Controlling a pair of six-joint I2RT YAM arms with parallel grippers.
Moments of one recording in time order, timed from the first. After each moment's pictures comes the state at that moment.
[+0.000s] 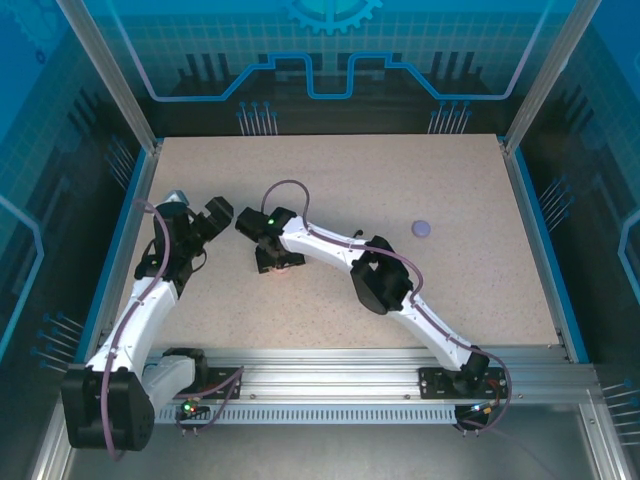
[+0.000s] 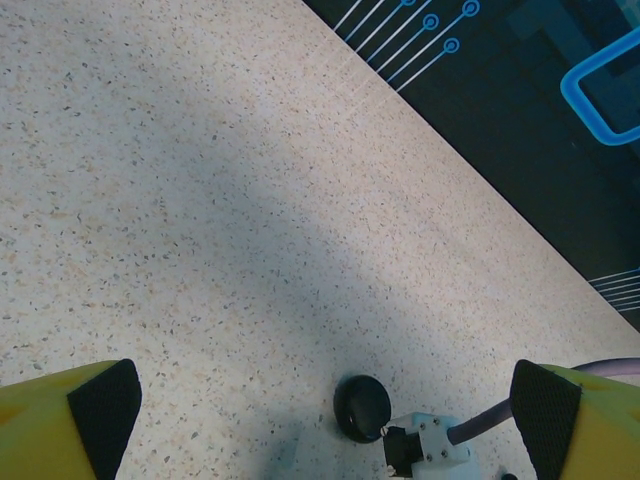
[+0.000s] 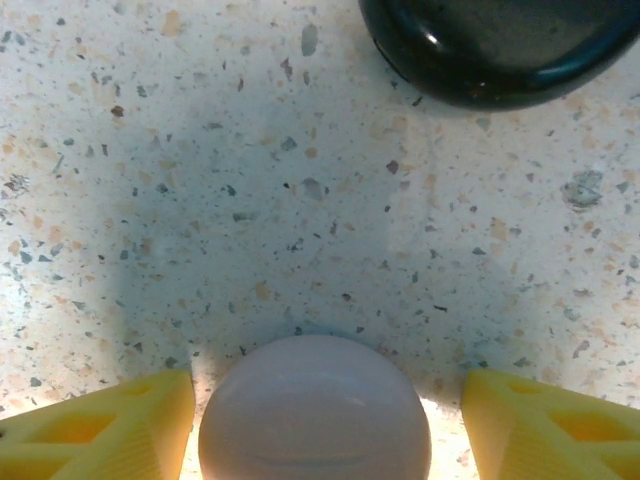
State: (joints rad) left arm 0.03 1.01 0.68 -0.19 0.06 -0.74; right arm 0.97 2.55 2.32 -1.16 0.14 0.75
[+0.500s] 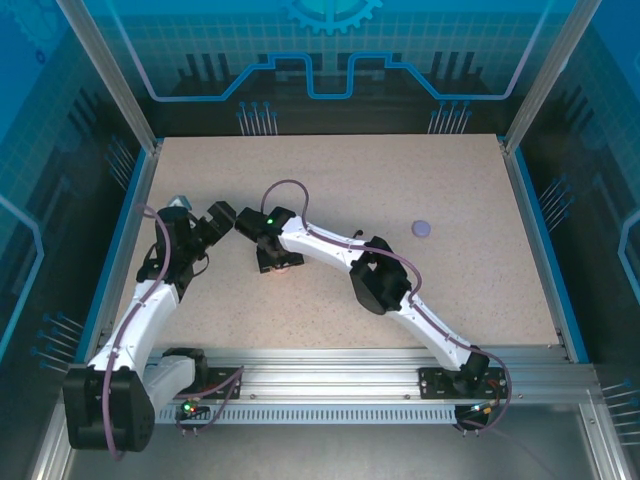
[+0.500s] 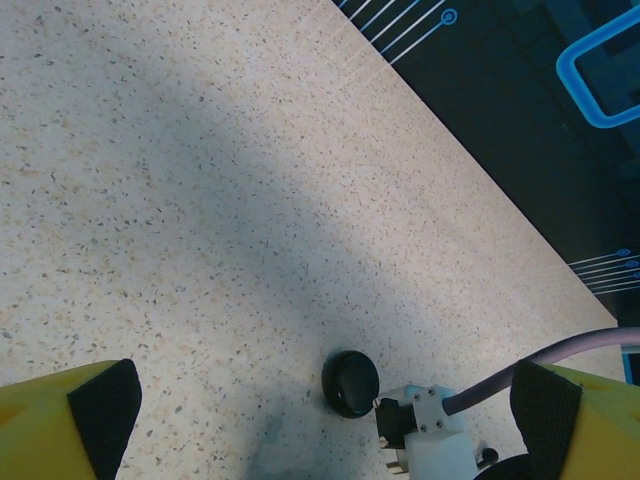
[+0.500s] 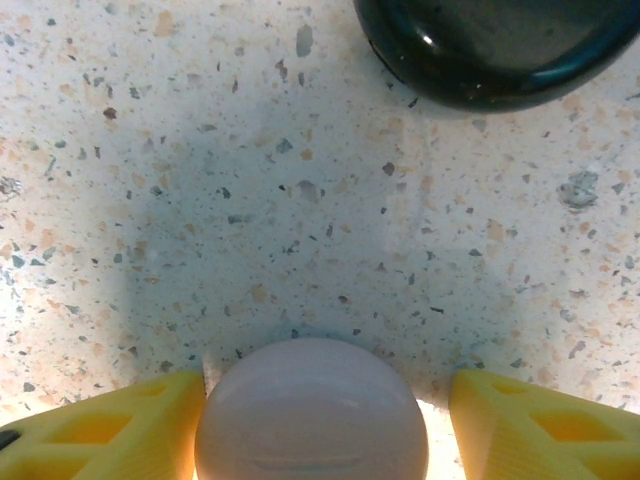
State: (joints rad) left arm 0.03 1.01 0.63 -0.15 0.12 -0.79; right arm 0.97 2.58 2.36 -1.19 0.15 0.75
